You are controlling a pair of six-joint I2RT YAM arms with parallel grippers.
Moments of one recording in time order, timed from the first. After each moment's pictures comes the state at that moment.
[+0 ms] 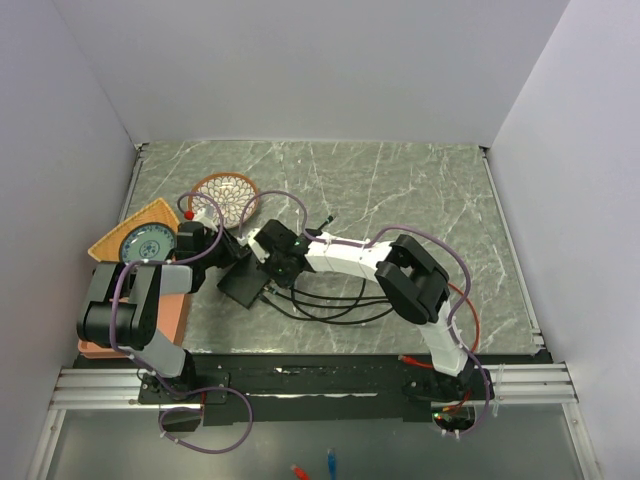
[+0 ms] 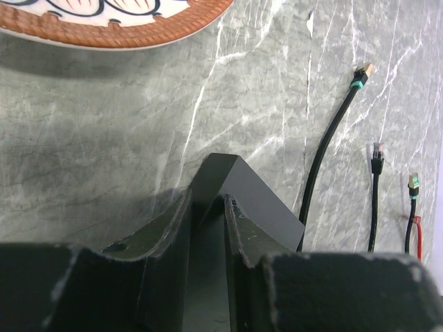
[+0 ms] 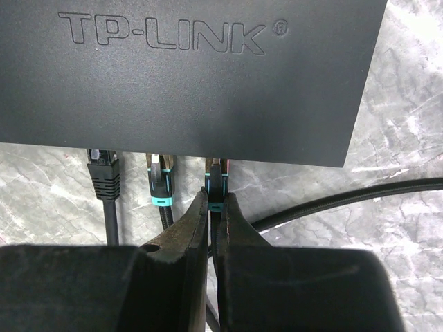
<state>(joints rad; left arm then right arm) -0.09 1.57 0.50 0.49 0.40 -0.65 0.98 2.10 1.55 -0.49 -0.05 -0.04</state>
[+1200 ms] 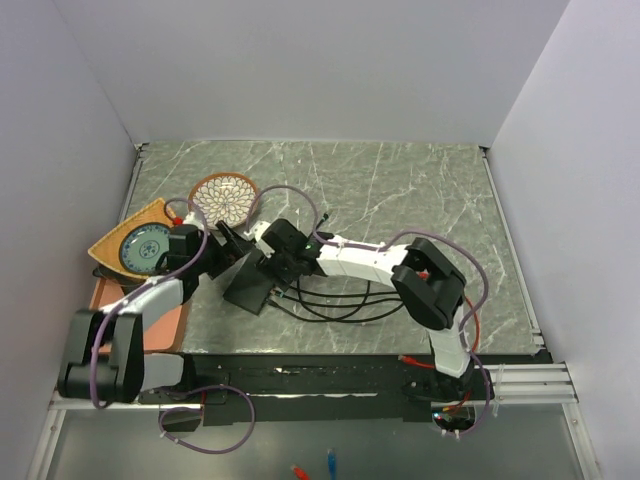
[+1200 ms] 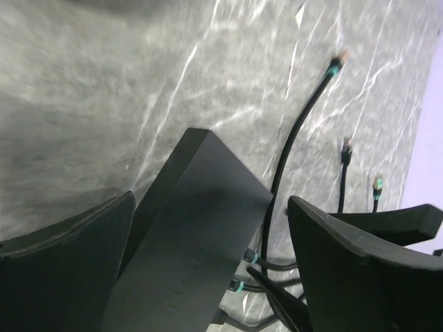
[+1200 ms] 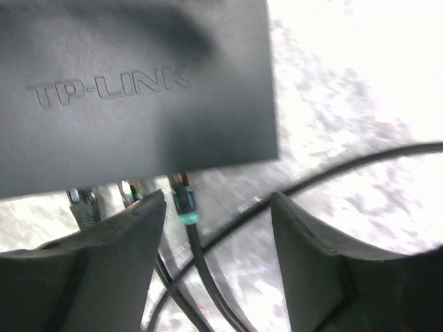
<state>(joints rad) -0.10 1.30 0.48 0.20 0.33 -0.77 0.97 2.00 1.44 -0.39 0.07 -0.04</state>
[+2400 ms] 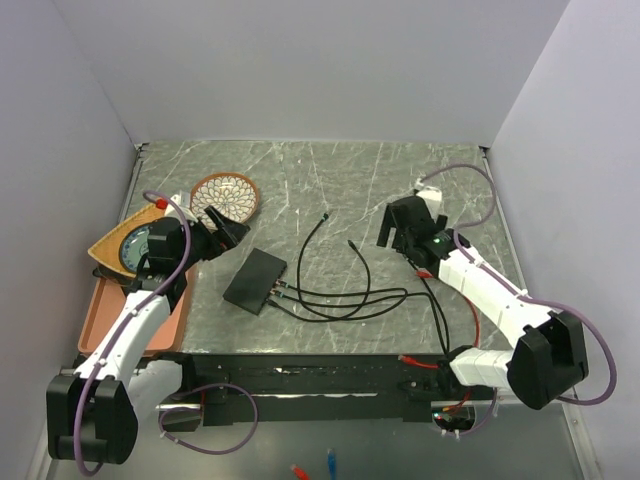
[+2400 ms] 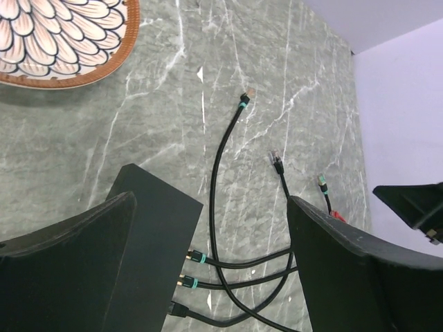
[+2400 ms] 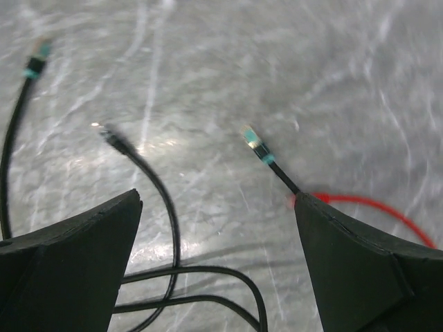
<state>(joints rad) -0.09 0.96 0.56 0.05 0.33 -0.69 0.47 1.24 0.94 -0.51 0.46 0.53</state>
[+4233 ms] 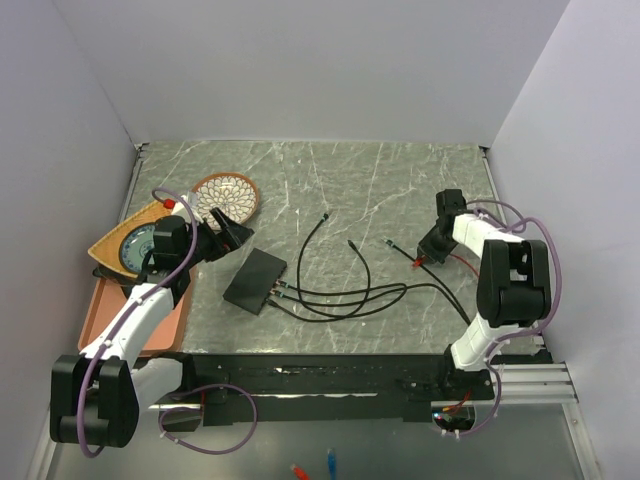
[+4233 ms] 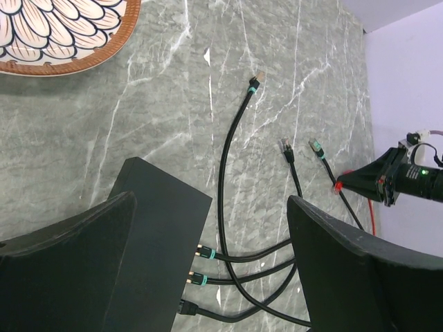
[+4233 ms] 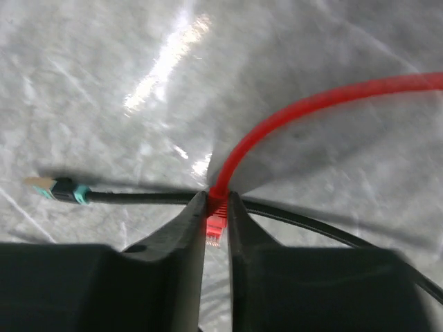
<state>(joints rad) -0.09 1.05 0.56 0.09 0.37 -0.67 -0.02 1.68 0.99 -0.56 0.04 0.77</state>
